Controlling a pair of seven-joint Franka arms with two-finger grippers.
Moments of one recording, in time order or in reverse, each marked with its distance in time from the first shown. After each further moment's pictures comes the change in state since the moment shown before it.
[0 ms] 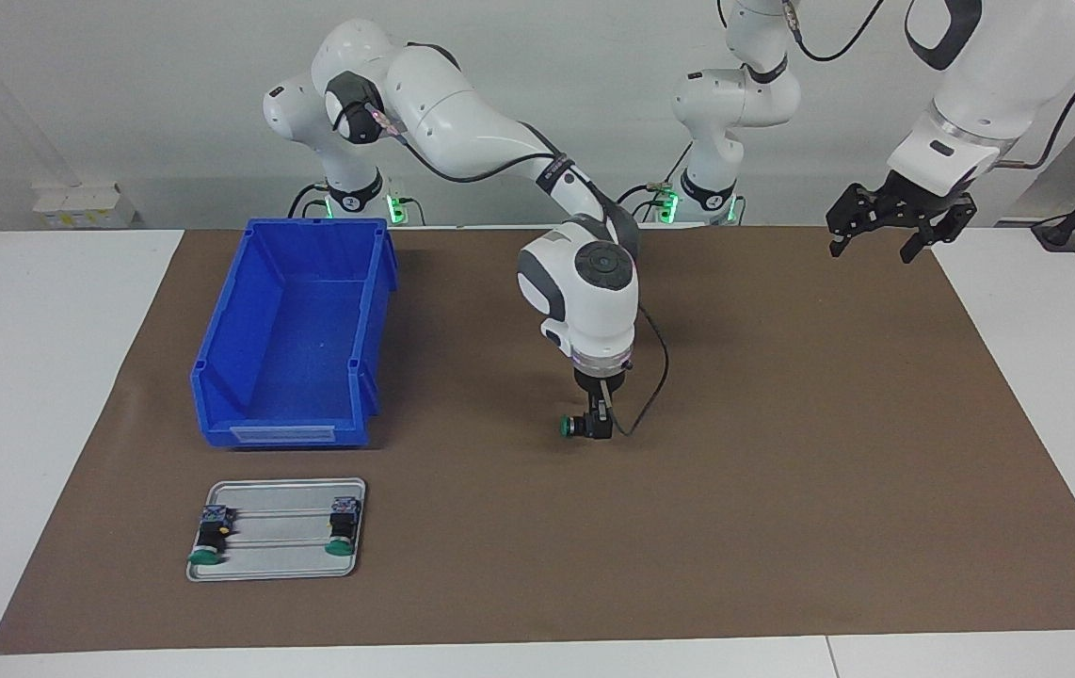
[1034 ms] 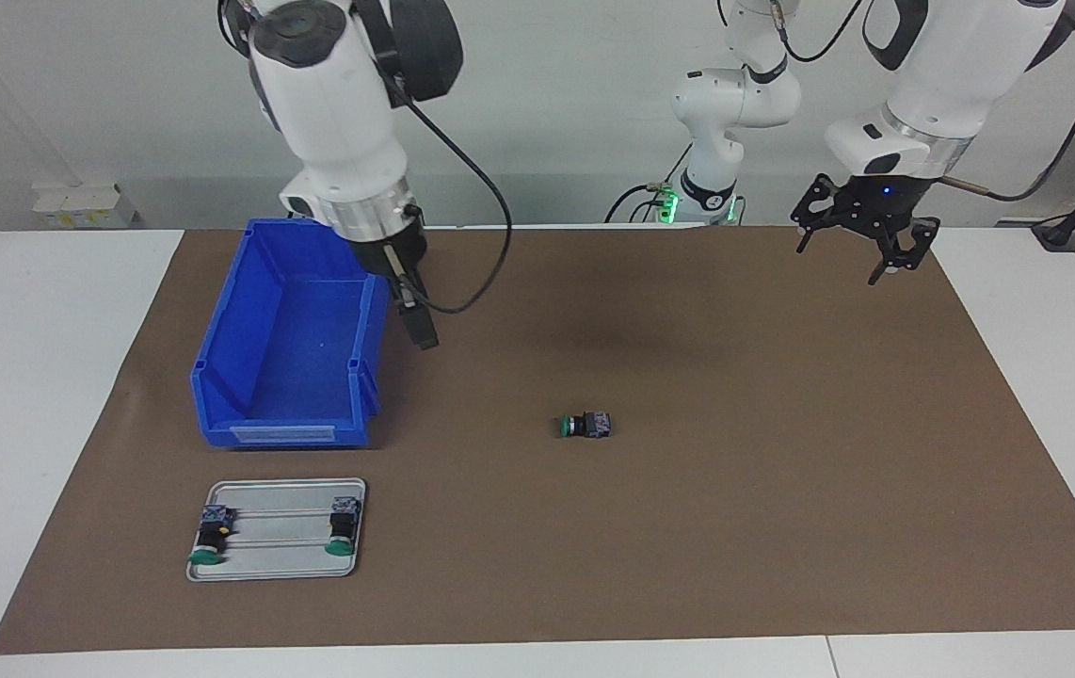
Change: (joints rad) left arm -0.054 -0.001 -0.046 -0.023 -0.009 0.089 0.523; right arm -0.396 -0.459 0.036 0.057 0.061 -0.546 -0.770
